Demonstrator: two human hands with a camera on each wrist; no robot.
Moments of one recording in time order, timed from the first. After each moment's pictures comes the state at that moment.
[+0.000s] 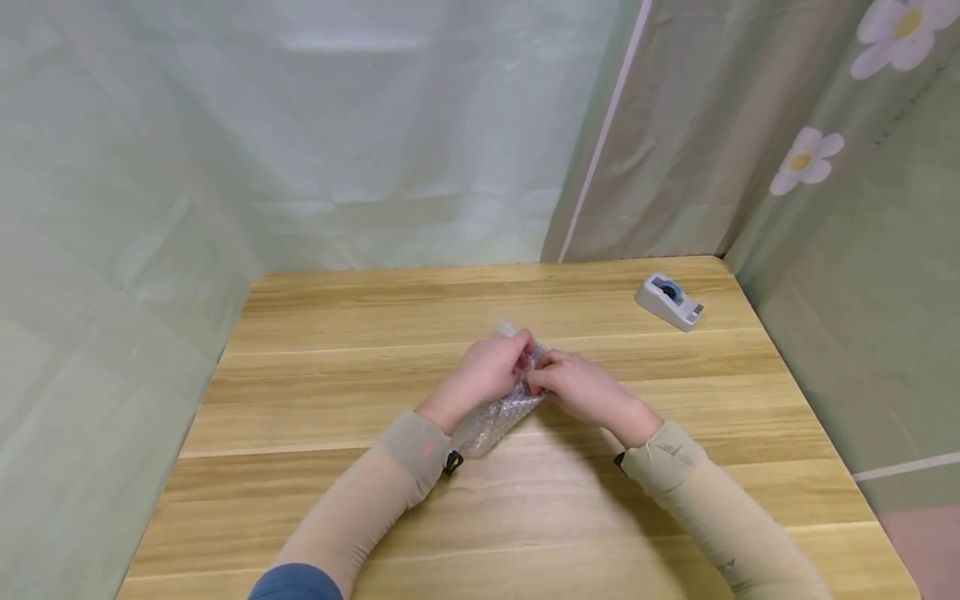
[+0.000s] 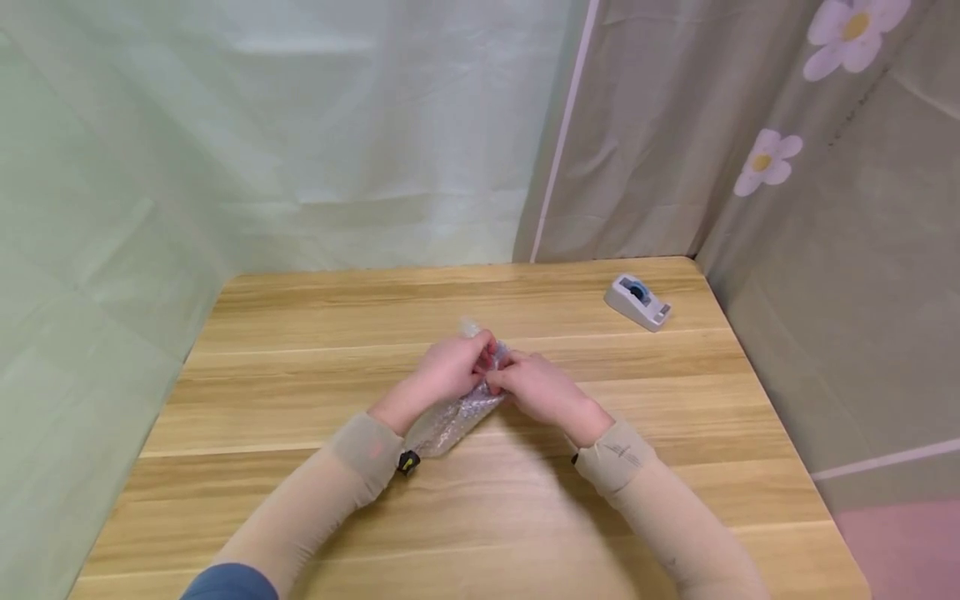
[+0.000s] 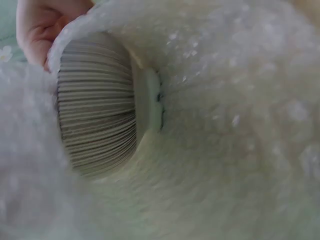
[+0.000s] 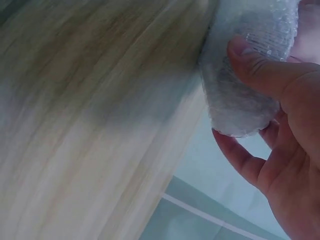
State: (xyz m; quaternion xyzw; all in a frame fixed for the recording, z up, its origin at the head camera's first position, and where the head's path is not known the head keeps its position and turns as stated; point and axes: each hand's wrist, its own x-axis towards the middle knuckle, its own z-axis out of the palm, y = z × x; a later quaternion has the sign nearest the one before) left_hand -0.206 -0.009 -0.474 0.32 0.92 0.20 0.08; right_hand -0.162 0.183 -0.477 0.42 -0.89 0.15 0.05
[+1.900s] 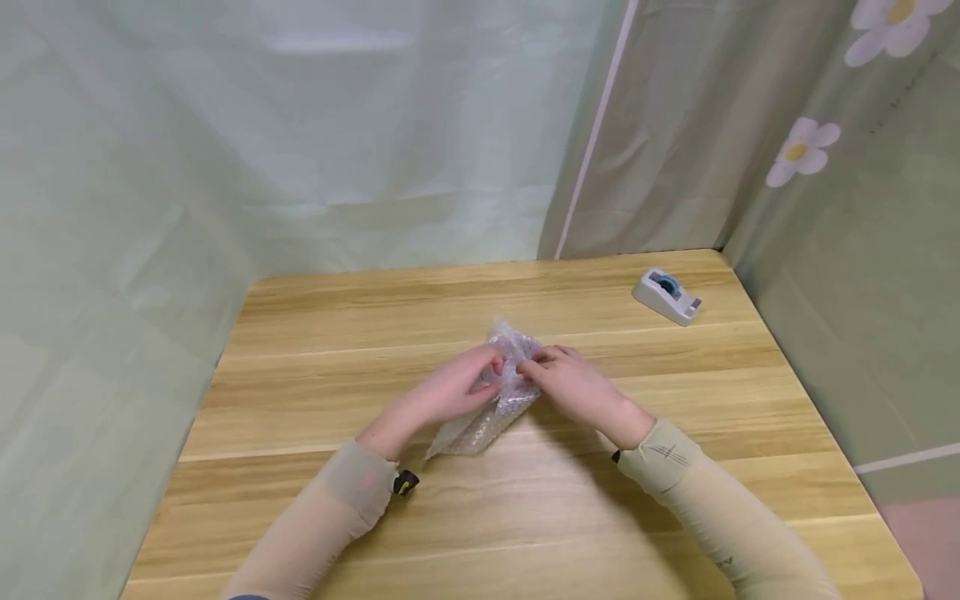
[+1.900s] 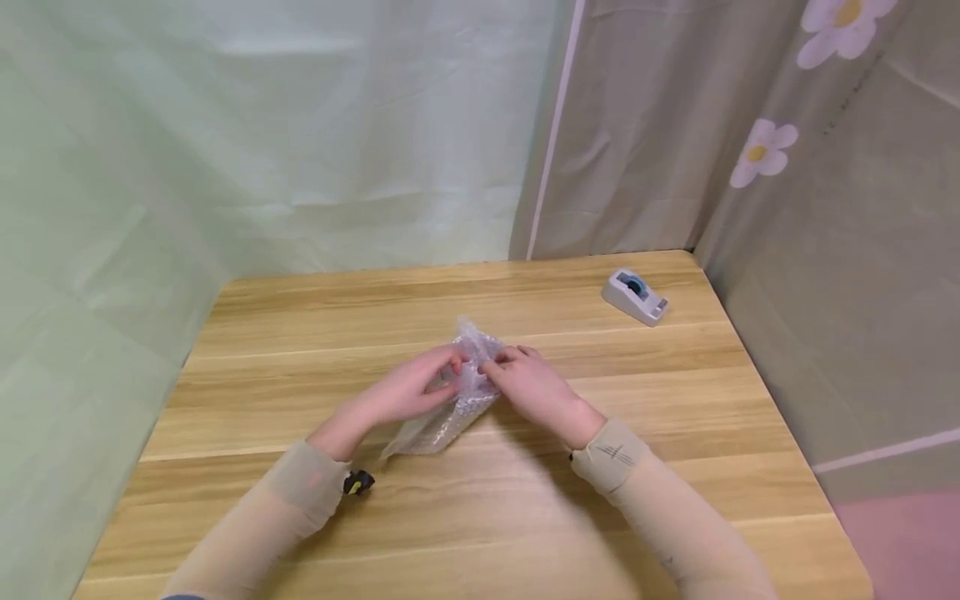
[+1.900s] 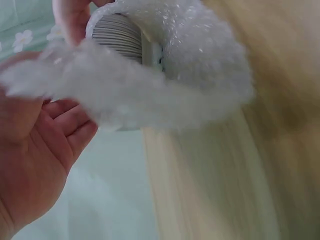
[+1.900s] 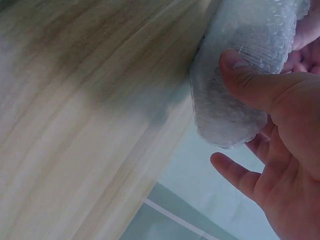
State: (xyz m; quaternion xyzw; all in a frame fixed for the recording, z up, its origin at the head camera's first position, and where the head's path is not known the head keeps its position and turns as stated) left_hand -0.181 -0.066 -0.471 0.41 0.86 0.29 0.07; right_hand -0.155 0.178 -0.476 0.38 -0.92 0.05 0.07
